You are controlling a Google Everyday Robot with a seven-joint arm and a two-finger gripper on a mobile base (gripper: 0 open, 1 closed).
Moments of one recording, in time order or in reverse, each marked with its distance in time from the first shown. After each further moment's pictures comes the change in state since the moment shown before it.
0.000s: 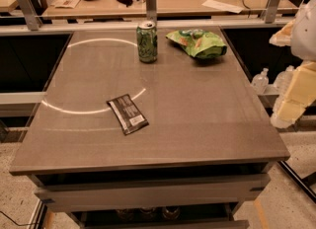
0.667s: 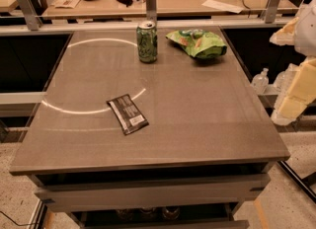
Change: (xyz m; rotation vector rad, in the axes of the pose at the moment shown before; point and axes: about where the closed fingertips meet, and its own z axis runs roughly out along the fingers) arm 0.001 -0.002 -0.002 -0.020 -0.045 0.017
